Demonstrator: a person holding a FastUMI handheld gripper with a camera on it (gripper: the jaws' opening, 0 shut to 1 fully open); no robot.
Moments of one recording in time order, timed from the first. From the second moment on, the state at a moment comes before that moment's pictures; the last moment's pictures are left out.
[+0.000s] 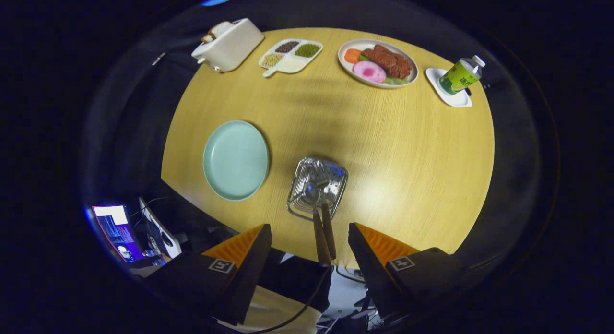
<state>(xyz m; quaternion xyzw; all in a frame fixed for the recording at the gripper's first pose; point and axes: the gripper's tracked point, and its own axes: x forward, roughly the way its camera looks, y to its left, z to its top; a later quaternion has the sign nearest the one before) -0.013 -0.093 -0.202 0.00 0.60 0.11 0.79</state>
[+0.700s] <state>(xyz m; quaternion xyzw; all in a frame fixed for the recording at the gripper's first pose) 0.019 -0.116 -0.007 0.00 0.20 0.03 0.98</state>
